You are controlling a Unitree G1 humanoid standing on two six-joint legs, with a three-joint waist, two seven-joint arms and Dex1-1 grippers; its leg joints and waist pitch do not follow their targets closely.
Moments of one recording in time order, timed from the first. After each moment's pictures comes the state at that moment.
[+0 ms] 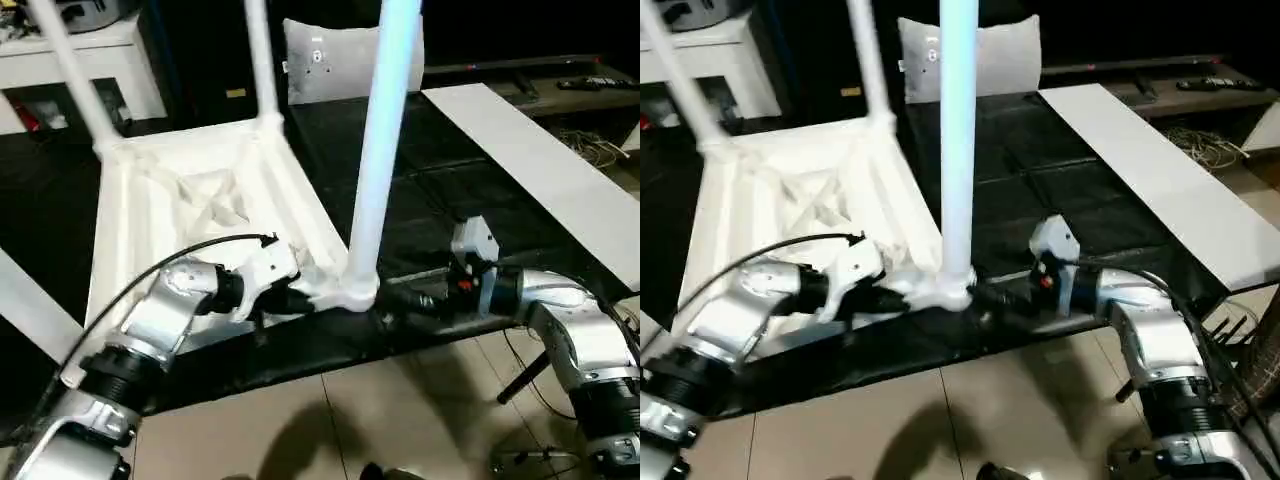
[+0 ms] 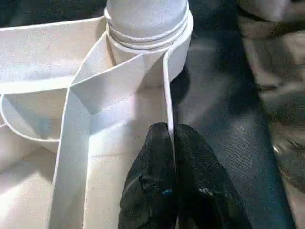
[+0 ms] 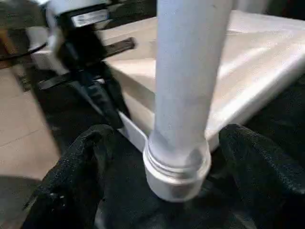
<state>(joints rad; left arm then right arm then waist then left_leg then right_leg) -0.53 0.46 -0.33 0.37 0.03 0.21 -1.21 -0.39 -0.46 0.08 0.29 0.28 0.19 1.23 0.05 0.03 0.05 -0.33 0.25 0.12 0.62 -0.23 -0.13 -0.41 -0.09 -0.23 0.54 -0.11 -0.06</state>
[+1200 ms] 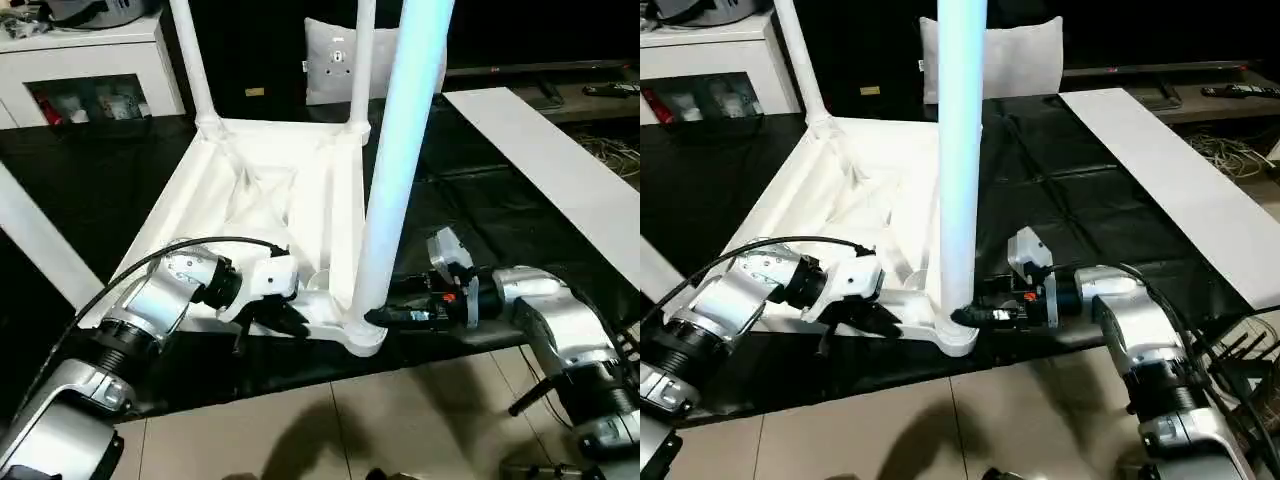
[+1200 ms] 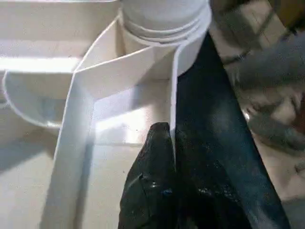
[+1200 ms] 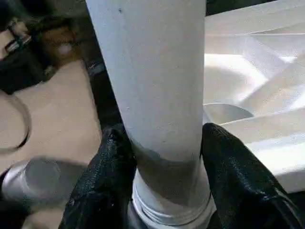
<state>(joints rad) -0.61 0.46 -0.38 0.47 0.03 0.12 -1.34 -0.42 -0.42 0.13 0.30 0.30 0.29 1.31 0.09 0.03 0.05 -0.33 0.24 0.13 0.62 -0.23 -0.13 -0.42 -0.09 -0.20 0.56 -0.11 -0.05</state>
